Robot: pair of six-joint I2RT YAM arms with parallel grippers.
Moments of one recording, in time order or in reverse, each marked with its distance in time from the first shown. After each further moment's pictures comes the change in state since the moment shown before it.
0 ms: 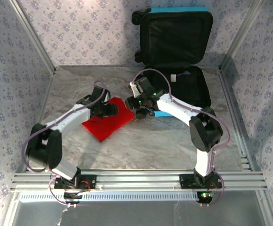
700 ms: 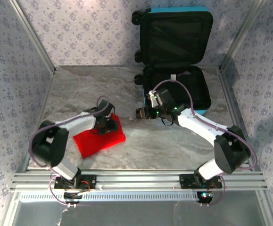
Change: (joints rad) left arm -0.077 0.115 -0.129 0.028 0.032 -0.136; right arm -0.055 -0.375 -0.435 0.091 -0.006 0.098
